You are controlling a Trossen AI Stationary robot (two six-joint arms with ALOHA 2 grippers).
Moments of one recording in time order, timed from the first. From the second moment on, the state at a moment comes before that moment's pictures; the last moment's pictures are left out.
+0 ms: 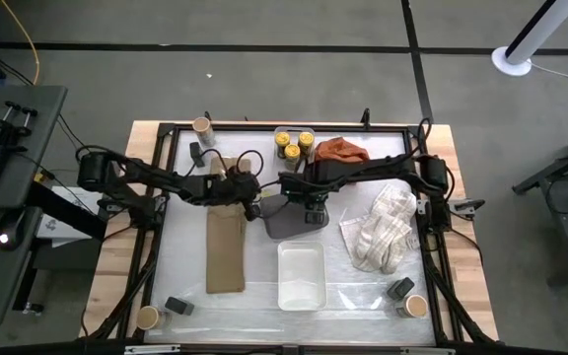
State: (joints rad) left arm 0.13 1.54 0.60 0.11 -0.31 -0.21; right arm -0.07 1.99 1.61 -1.11 0.17 -0.03
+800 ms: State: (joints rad) left arm -0.28 1.60 0.50 0.46 -0.30 -0.75; right arm -0.04 1.99 1.60 -1.13 0.05 -0.01
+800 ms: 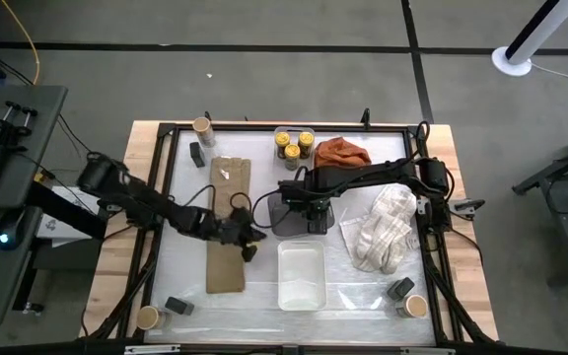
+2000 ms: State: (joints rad) left arm -0.18 1.69 0.50 0.73 -0.16 -0.70; right arm -0.18 1.99 1.57 -1.15 0.07 0.05
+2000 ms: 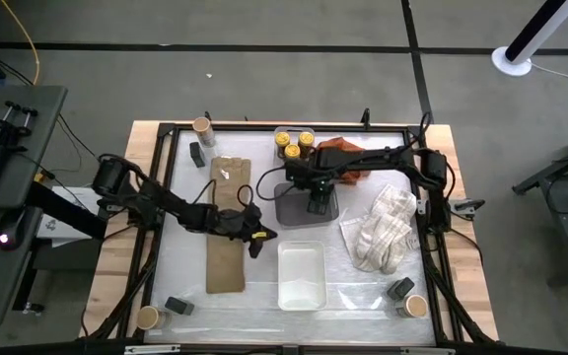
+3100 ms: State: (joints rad) left arm -0.76 1.17 1.19 -0.99 0.07 -0.47; right arm -0.15 1.56 1.57 -0.95 0.12 0.31
